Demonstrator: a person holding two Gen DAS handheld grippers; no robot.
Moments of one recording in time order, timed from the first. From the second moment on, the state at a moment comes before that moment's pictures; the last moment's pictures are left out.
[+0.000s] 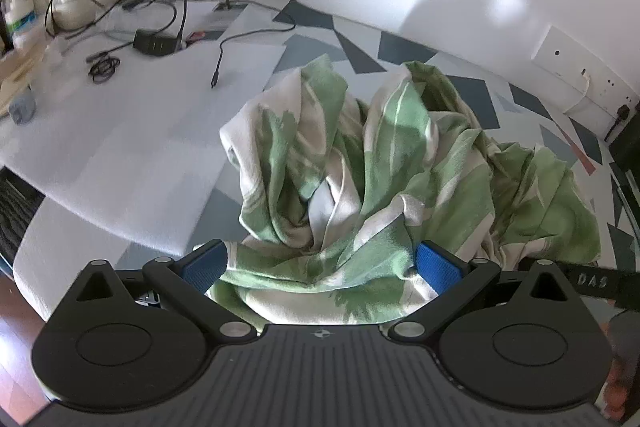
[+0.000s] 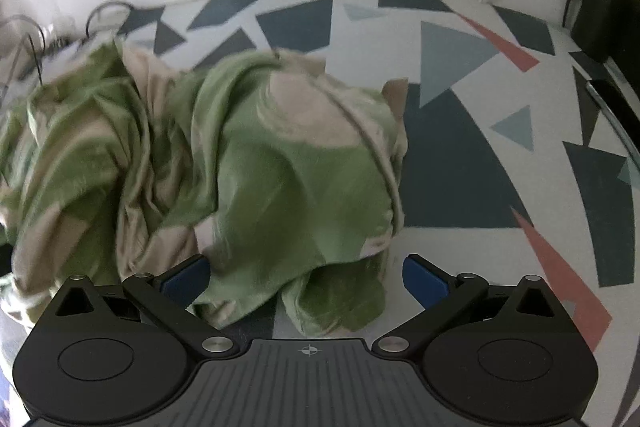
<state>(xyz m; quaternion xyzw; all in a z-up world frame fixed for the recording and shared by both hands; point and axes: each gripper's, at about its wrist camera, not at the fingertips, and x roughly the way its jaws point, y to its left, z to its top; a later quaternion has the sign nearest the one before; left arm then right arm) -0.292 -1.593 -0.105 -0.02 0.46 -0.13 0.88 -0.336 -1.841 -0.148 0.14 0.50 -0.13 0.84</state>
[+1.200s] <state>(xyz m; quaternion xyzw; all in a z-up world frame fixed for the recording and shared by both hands) -0.271 -1.597 -0.153 -0.03 0.55 -0.11 0.83 -0.338 -1.825 -0.169 0.10 0.52 -0.14 0.84</state>
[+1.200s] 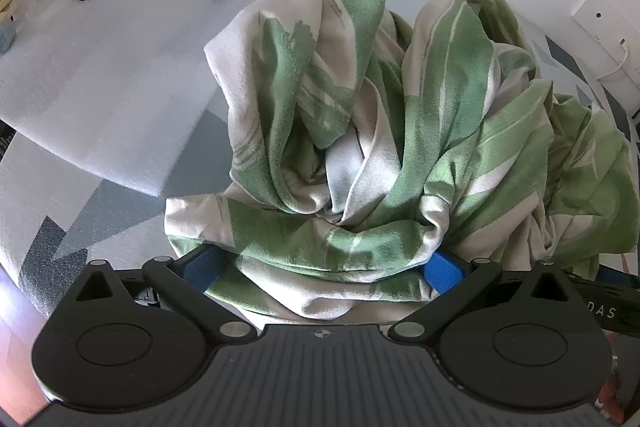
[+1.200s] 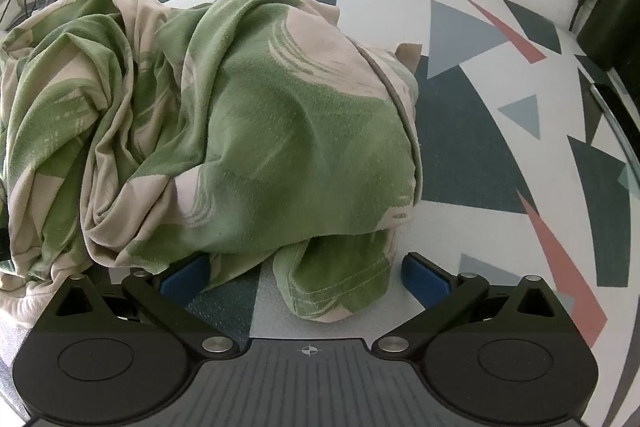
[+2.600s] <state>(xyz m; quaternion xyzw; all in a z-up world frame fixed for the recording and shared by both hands) -0.268 -1.596 -0.156 0.00 0.53 -0.15 0.84 -0.358 -1.826 -0.169 0.10 0.49 -0.16 0.85</state>
